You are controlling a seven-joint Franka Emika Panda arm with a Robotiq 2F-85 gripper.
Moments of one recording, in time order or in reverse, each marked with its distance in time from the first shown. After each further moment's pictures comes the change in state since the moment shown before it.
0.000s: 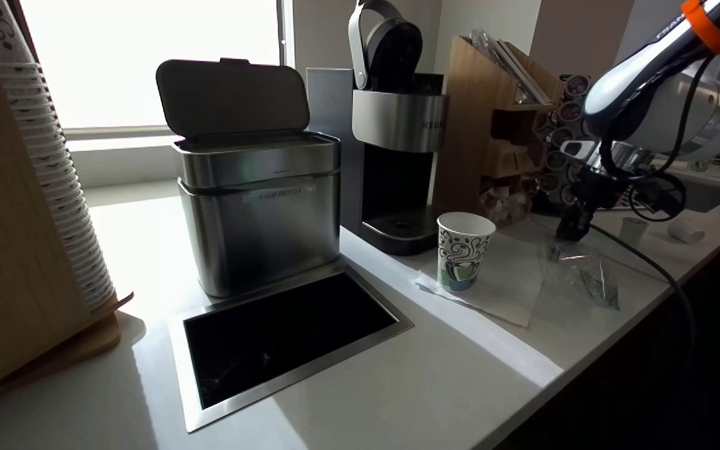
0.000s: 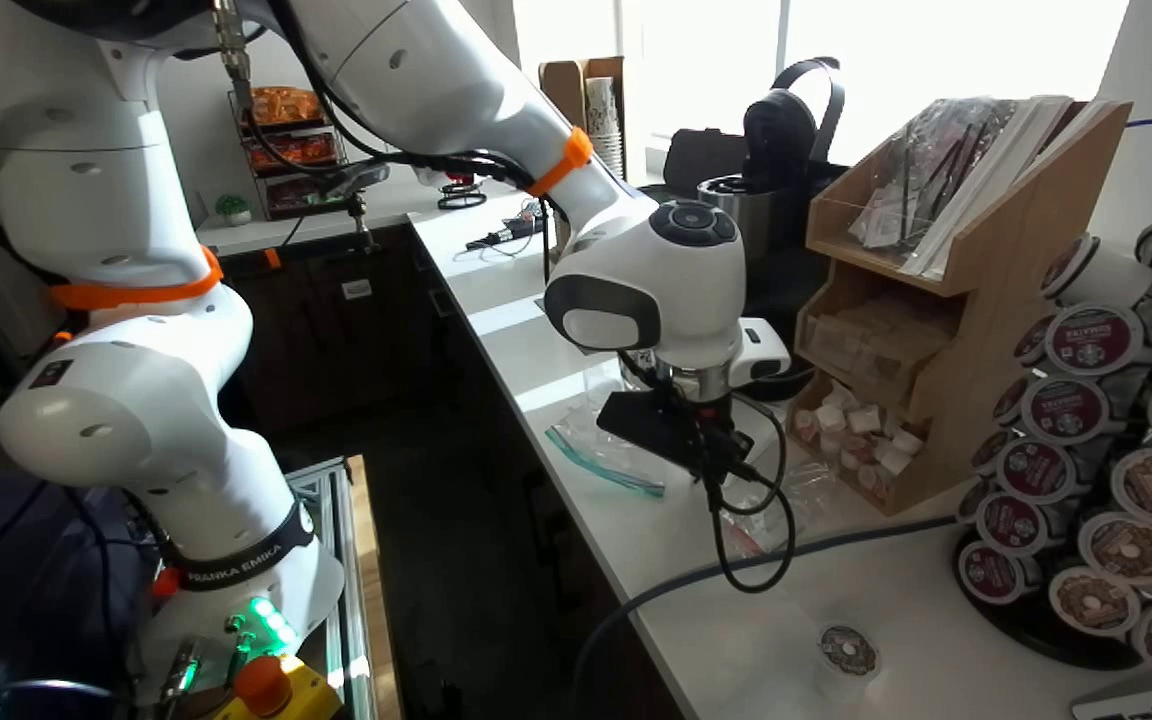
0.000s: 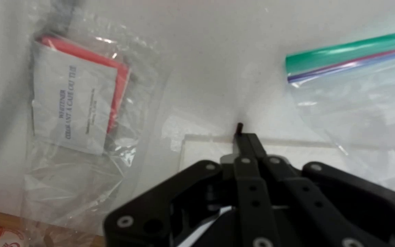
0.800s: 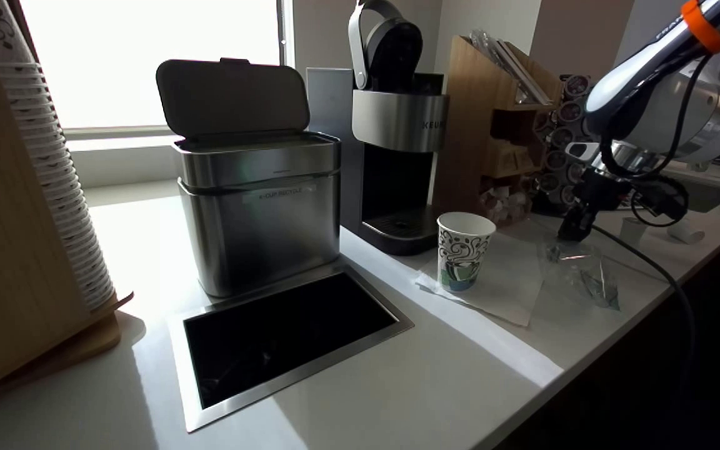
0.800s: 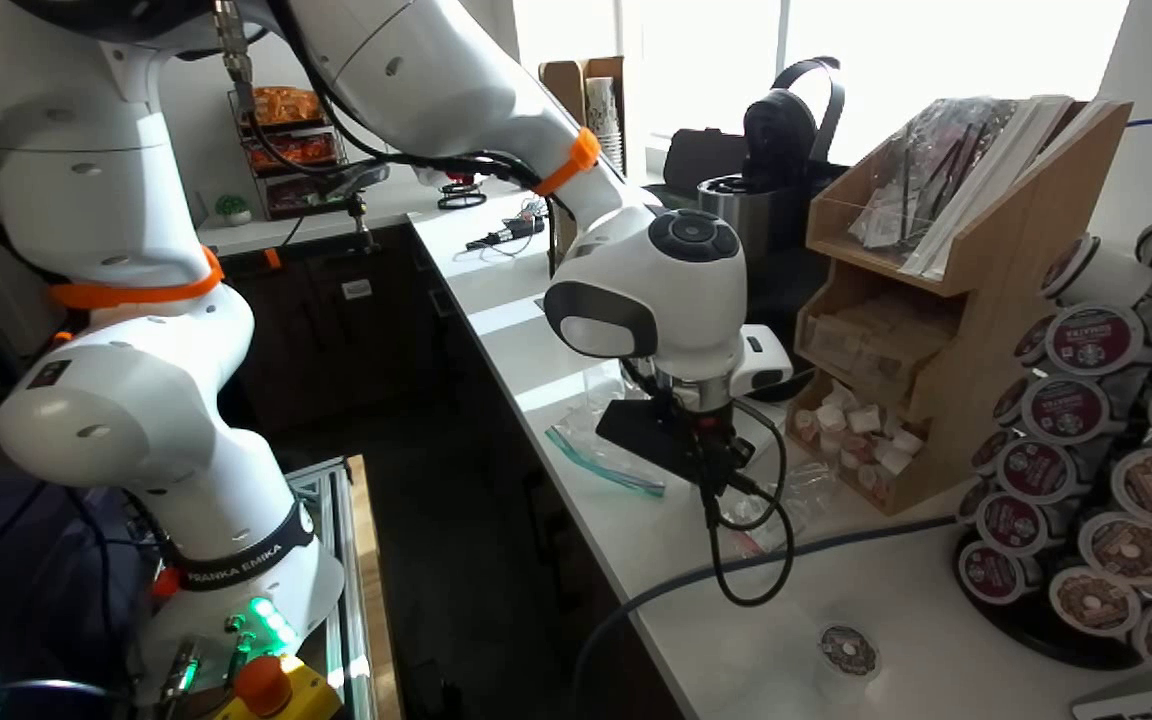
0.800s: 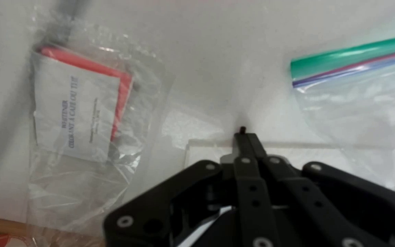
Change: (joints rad) arm -0.013 0.007 -0.001 -0.001 0.076 0.001 -0.063
